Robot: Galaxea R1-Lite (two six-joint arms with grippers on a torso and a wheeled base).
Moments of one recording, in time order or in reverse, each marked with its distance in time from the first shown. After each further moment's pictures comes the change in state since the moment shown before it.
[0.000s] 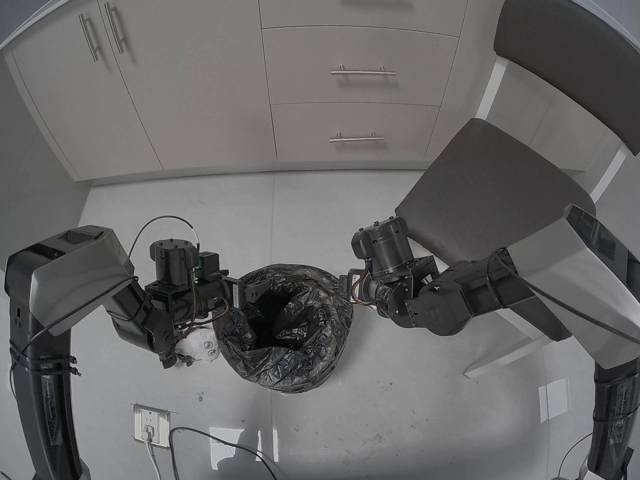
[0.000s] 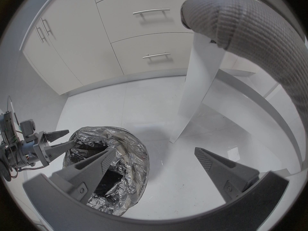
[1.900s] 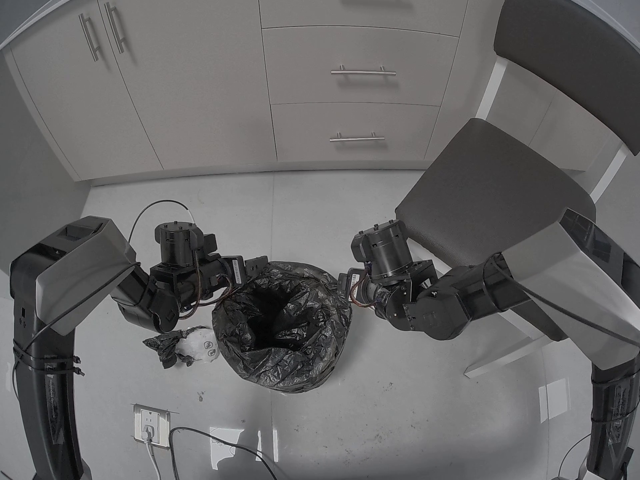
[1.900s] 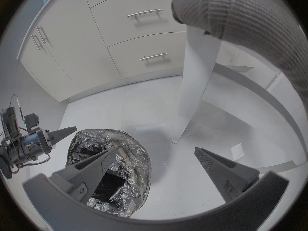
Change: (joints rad) left arm 0.006 0.026 -0.168 0.108 0.058 -0.168; right arm 0.000 0.012 0.014 -0.053 -0.005 0.051
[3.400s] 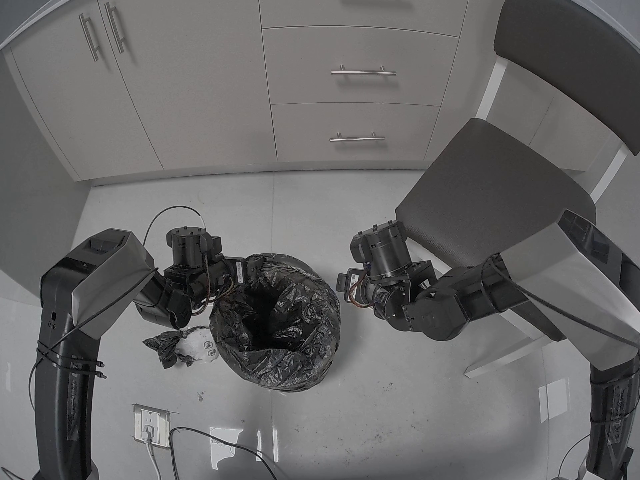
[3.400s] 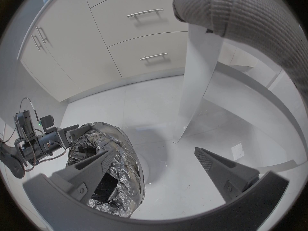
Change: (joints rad) left arm 0.022 0.168 -0.210 0.026 0.092 0.113; right arm 0.001 0.006 -0.005 -0.002 0.002 0.003
